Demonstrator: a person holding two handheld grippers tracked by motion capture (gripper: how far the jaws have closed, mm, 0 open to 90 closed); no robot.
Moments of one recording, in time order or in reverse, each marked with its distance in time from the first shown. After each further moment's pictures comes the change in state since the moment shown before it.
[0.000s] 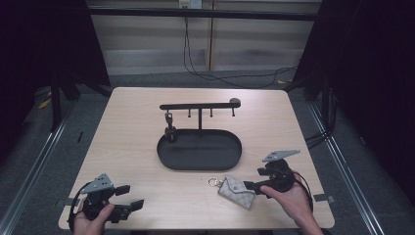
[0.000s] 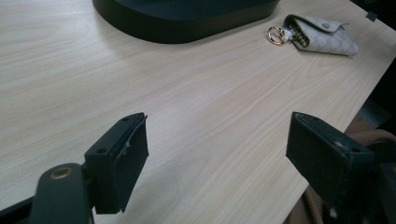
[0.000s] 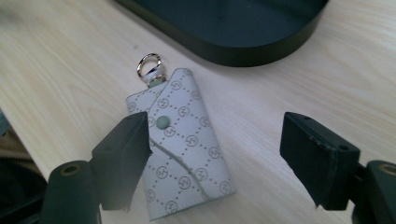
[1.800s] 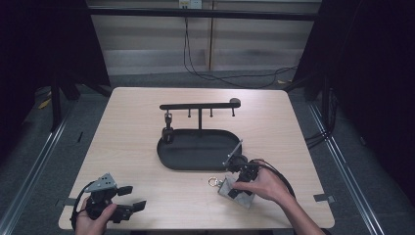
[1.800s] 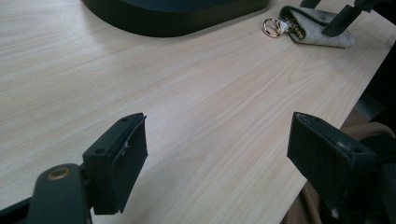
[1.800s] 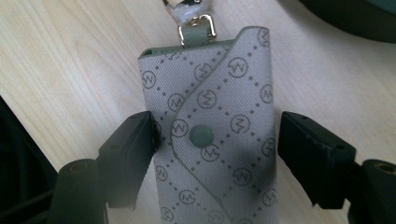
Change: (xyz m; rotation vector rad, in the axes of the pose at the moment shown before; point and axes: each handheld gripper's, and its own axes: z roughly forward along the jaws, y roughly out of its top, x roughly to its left) left arm 0.001 0.001 0.006 0.028 -0.025 0.003; right arm 0.026 0.050 0.078 0.565 0.068 -0.204
